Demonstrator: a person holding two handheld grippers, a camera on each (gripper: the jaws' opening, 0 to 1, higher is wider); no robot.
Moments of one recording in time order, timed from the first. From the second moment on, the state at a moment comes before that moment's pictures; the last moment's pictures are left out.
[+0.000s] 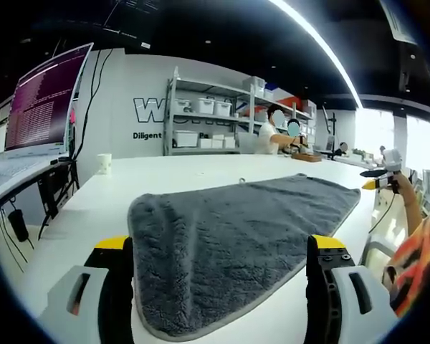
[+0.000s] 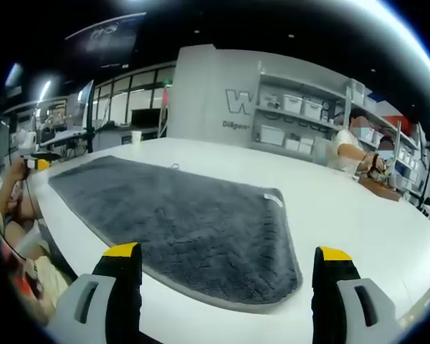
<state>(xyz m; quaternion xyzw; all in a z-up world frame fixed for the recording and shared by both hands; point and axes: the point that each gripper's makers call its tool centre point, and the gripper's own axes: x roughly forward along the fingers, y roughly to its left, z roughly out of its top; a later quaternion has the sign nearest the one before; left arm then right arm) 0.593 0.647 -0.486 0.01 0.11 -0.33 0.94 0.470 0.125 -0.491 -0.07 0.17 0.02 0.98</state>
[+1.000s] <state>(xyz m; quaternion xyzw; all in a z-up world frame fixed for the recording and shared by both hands) 0.592 0.642 -0.475 0.01 0.10 -0.34 0.94 0.468 0.123 -0.487 -0.07 0.17 0.02 0.98</state>
